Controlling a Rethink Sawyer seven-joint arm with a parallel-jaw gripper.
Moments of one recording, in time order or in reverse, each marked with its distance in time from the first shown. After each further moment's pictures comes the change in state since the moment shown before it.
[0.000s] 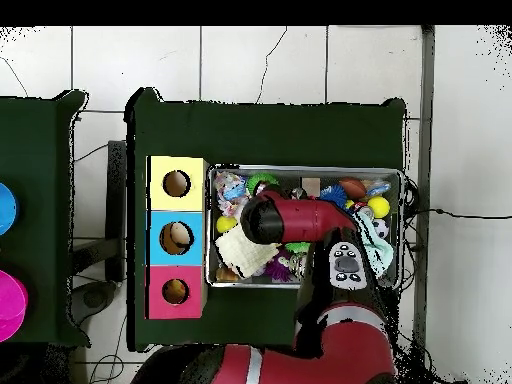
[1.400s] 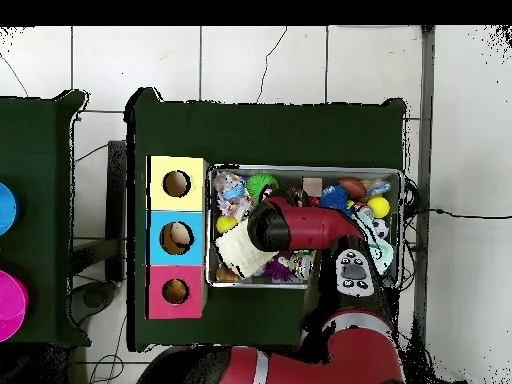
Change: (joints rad) arm -0.014 -0.004 -0.021 0.039 0.000 -0.067 0.000
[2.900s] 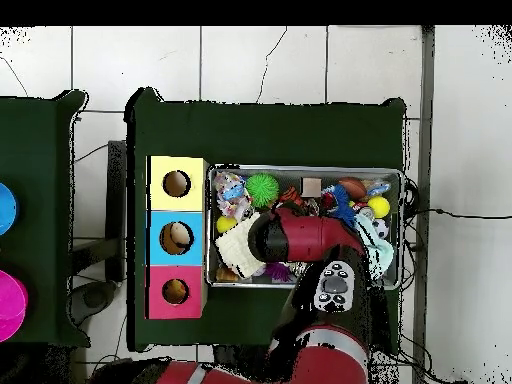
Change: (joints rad) arm 0.121 -0.004 -0.200 0.002 0.014 0.079 0.000
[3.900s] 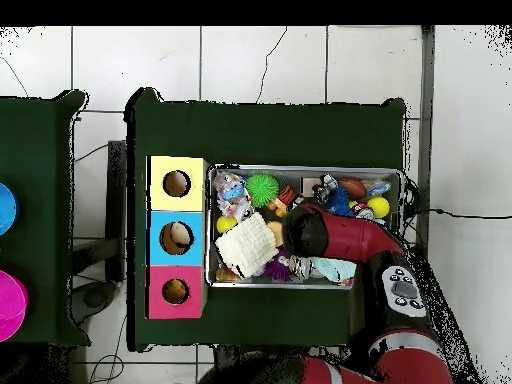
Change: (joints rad) arm -0.261 -0.043 0.237 0.044 -0.001 0.019 0.000
